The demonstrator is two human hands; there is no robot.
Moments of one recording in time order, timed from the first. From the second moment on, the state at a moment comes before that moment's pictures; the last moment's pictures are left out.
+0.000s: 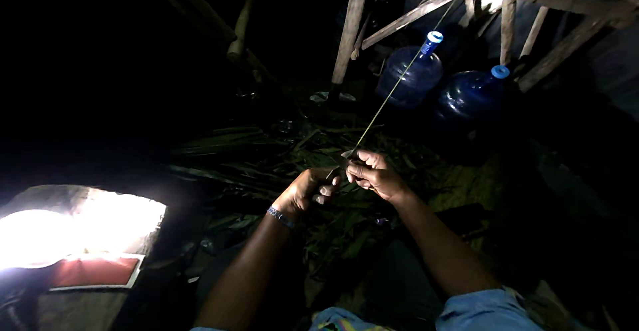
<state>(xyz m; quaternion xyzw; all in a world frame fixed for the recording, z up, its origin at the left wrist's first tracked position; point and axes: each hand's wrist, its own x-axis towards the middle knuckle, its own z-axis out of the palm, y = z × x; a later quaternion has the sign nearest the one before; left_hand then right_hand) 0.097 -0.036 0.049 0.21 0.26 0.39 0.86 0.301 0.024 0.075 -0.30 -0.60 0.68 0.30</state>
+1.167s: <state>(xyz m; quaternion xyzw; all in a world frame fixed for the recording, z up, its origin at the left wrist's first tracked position) 0.103 -0.039 0.049 0.60 0.56 0.39 0.41 0.355 0.057 0.090 -0.41 -0.48 0.55 0.54</state>
